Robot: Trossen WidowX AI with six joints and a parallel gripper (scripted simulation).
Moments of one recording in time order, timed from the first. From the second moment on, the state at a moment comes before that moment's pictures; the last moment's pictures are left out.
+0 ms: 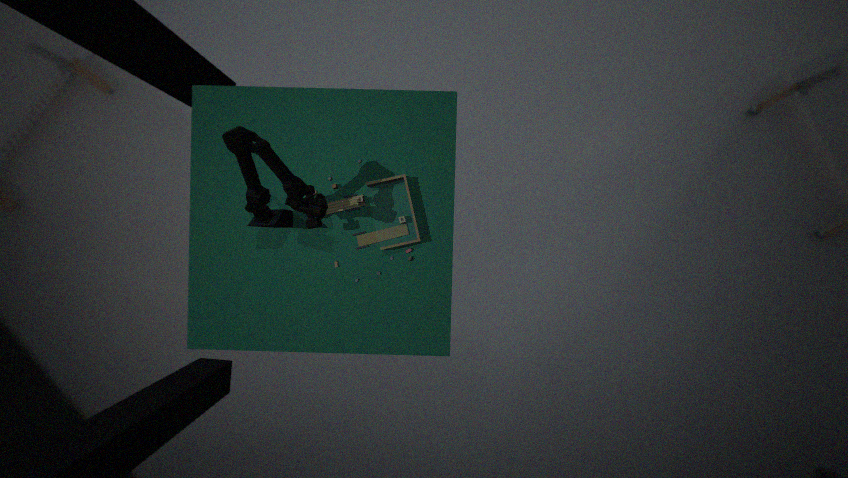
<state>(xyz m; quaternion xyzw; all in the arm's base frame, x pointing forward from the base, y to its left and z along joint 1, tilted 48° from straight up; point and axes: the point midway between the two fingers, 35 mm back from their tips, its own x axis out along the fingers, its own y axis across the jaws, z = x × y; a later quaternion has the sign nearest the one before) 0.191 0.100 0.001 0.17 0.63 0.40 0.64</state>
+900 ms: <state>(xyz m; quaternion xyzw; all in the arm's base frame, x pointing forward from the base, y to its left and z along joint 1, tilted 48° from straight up) 0.283 0.120 0.023 0.19 0.64 0.38 0.64</state>
